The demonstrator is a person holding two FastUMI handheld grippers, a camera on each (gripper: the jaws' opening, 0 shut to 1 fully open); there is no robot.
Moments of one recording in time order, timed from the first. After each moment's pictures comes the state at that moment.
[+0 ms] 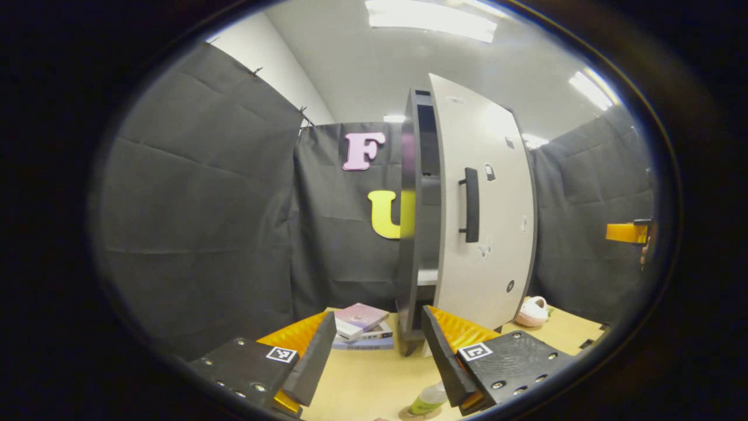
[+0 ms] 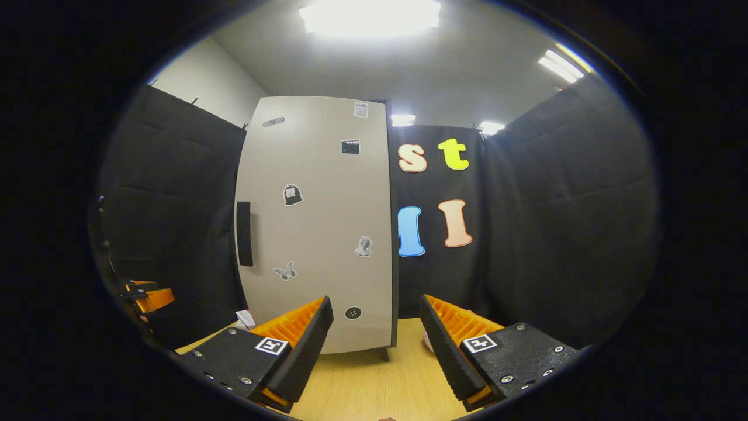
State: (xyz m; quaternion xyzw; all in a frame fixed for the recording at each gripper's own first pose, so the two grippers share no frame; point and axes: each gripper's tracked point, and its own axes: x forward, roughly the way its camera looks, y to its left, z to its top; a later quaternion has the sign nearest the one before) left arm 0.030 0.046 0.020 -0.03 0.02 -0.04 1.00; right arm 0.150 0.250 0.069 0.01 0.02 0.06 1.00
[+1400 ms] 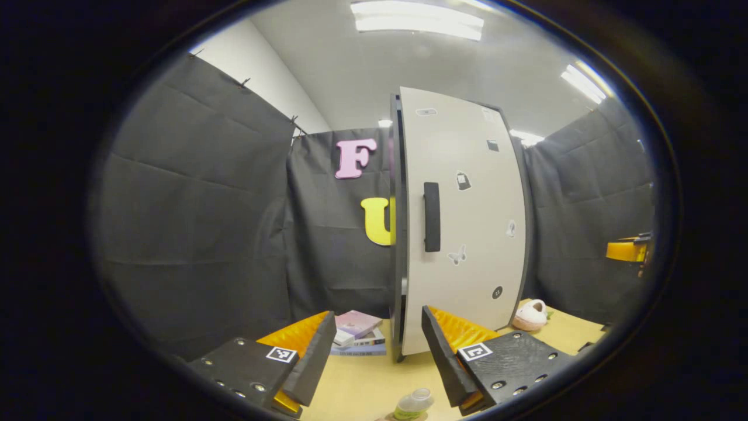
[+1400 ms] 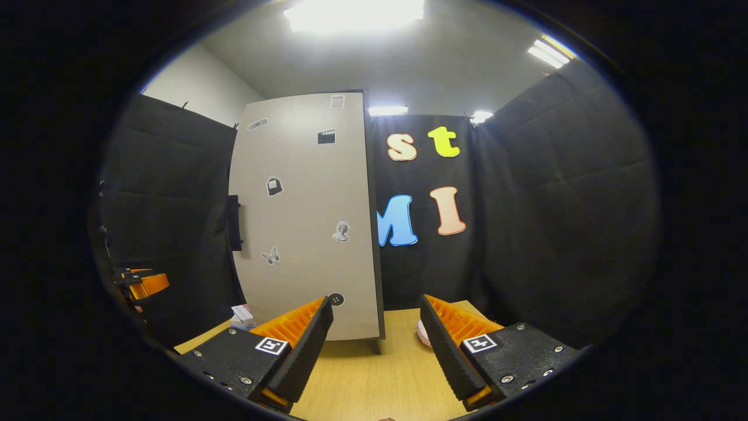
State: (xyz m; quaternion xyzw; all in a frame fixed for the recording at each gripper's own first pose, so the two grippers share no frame) left arm 0.022 0.019 0.042 -0.01 0.01 -0.03 1.00; right arm 0.158 0.215 0.043 0.03 0.04 0.06 1.00
